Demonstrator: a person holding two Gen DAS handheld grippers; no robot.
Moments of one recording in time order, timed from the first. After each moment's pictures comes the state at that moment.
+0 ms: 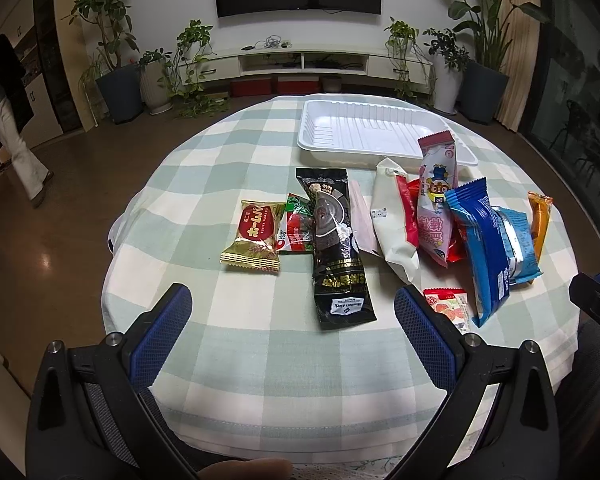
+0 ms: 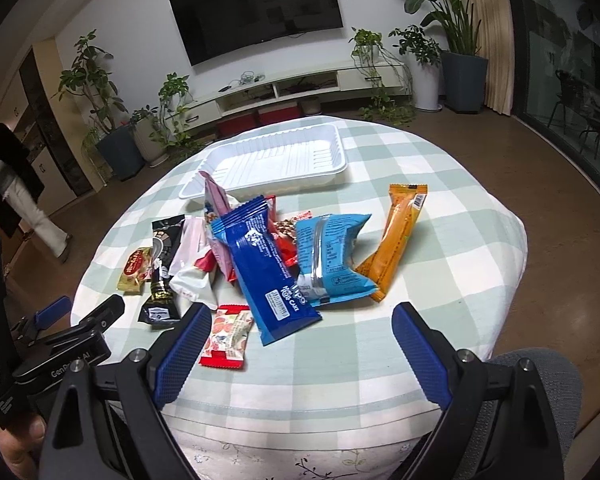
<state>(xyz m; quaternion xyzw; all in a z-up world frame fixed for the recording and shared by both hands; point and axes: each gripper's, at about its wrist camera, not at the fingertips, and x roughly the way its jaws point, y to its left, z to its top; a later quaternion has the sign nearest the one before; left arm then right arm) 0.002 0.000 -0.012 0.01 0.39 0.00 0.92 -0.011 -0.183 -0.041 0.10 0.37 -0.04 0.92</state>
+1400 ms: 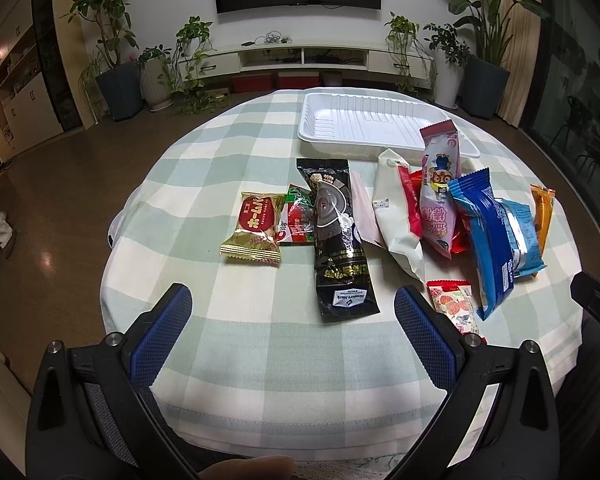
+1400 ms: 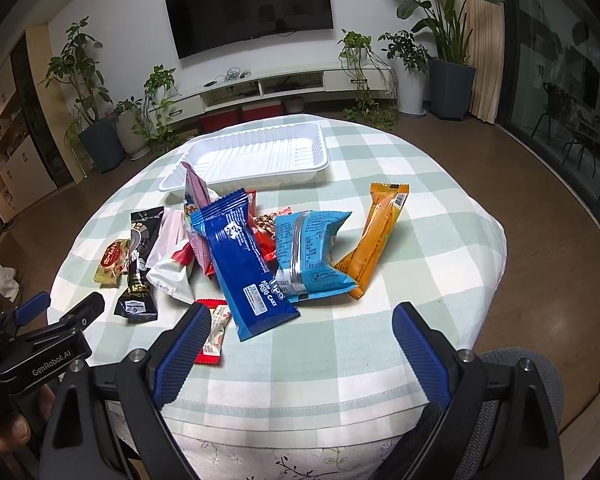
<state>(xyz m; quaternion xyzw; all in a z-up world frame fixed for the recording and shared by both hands) -0.001 0.002 -0.019 0.01 0.39 0.00 0.92 -0.014 -0.186 -0.043 0.07 0.38 -0.07 0.92</state>
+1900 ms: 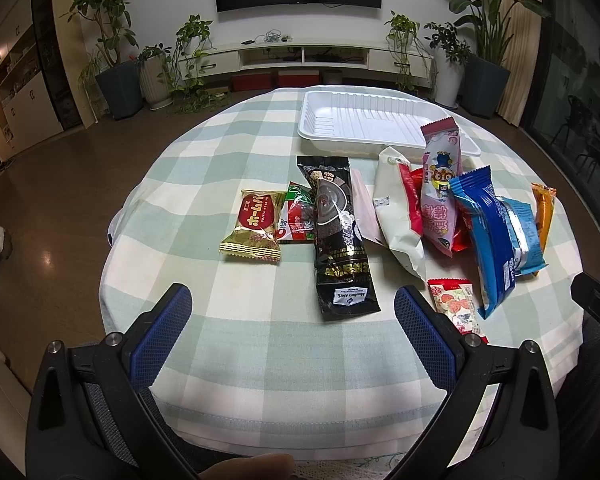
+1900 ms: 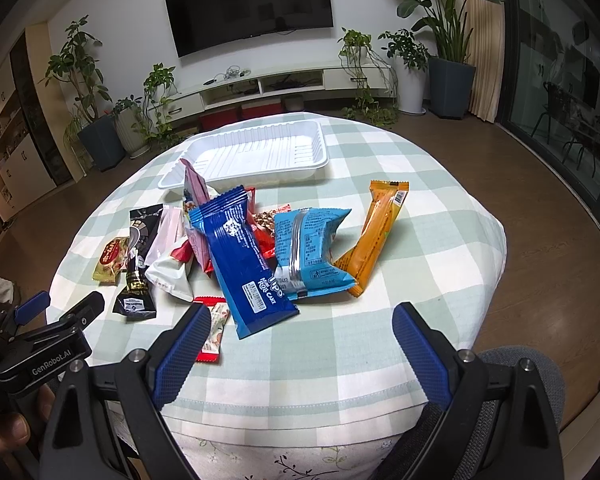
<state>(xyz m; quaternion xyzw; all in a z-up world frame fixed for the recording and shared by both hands) -0.002 0.002 -0.021 0.01 0.39 0.00 0.92 -0.015 -0.186 -0.046 0.08 0.38 -0.07 0.92</state>
